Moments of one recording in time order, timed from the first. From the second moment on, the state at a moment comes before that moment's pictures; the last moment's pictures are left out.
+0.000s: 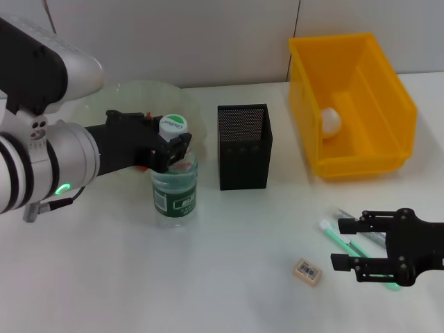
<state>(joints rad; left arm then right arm) -0.23 -2.07 1.75 1.69 2.42 0.85 -2.59 0.22 2.08 2.32 1.02 1.21 -1.70 1.45</state>
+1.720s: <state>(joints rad) -0.14 -2.07 1.69 1.76 2.42 0.87 -2.55 0.26 2.08 2.32 0.99 1.17 -1.68 1.46</state>
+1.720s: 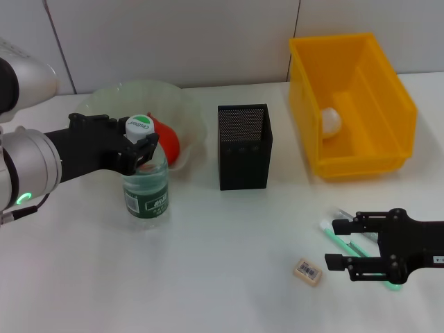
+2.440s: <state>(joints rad) -0.15 -2.07 1.70 1.74 2.42 0.87 -2.54 0.27 2.08 2.32 0.98 1.17 -1.67 1.46</state>
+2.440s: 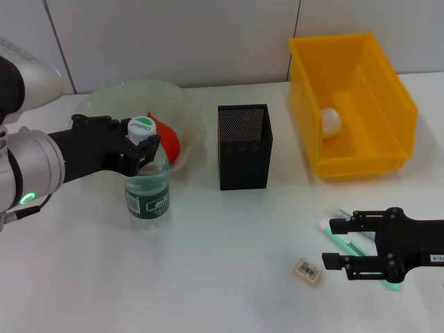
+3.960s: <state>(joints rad) -0.15 -2.07 1.67 1.75 2.21 0.74 -2.49 0.26 2.08 2.32 0.97 1.16 -1.67 1.46</state>
